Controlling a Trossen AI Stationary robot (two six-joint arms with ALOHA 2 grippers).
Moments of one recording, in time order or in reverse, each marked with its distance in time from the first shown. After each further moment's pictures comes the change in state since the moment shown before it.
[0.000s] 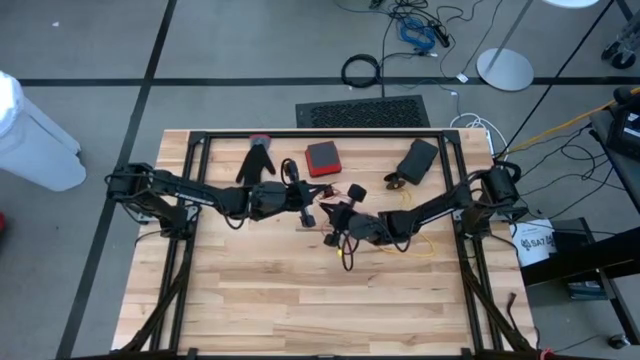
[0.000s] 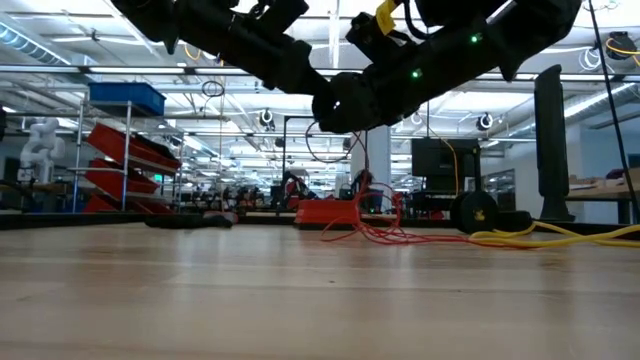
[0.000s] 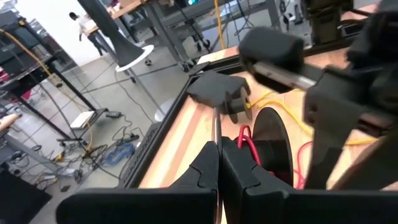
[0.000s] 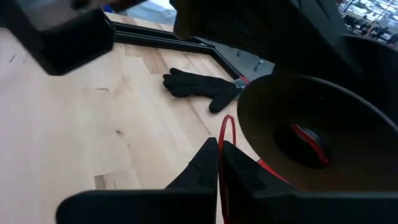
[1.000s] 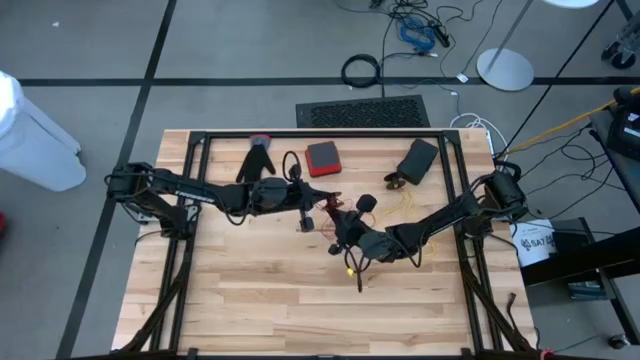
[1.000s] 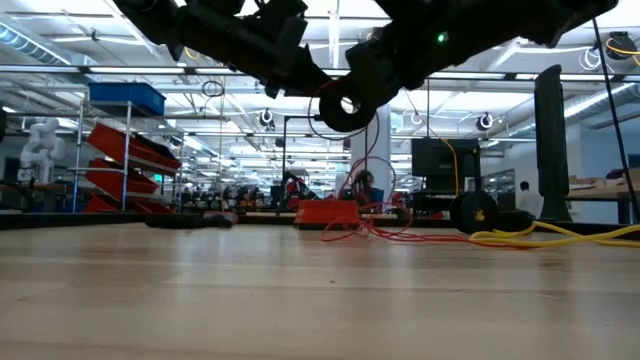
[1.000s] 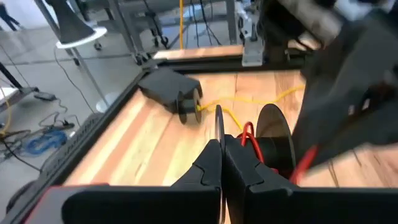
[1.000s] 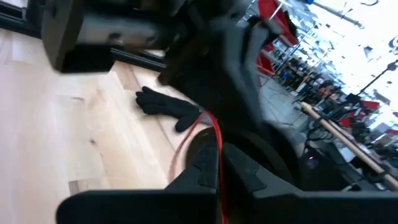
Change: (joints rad) left arm 0.026 -0.002 0.000 -0.042 0.235 -0.240; right arm 0.142 -0.031 0.000 0.103 0.284 -0.259
